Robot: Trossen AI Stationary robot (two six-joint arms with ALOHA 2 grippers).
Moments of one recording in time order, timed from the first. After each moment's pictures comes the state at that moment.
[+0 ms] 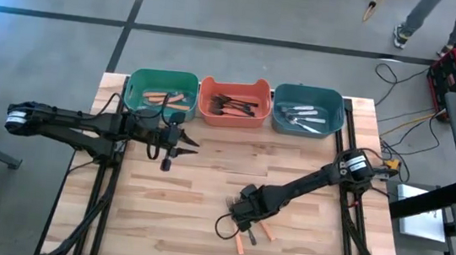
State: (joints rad) left arm 0.07 0.95 0.61 -0.03 0.11 0.23; right arm 0.36 2.03 1.40 -0.88 -0.01 1.26
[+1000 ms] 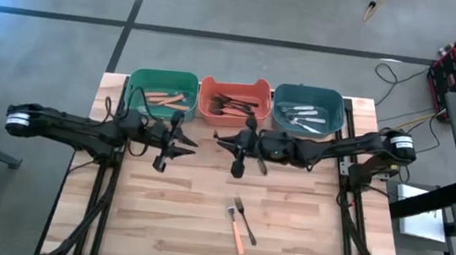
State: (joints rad) left arm 0.11 0.96 0.37 0.76 0.32 -0.02; right arm 0.03 1.59 1.02 0.41 0.20 0.00
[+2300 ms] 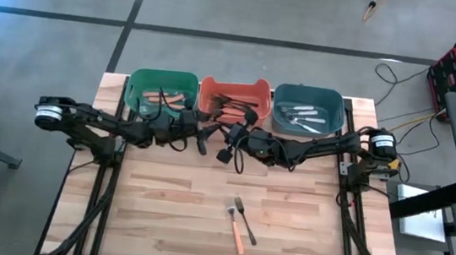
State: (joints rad) left arm 0.12 1.37 0.55 0.94 -0.26 0.04; right arm 0.00 1.75 1.10 0.50 0.55 -0.20
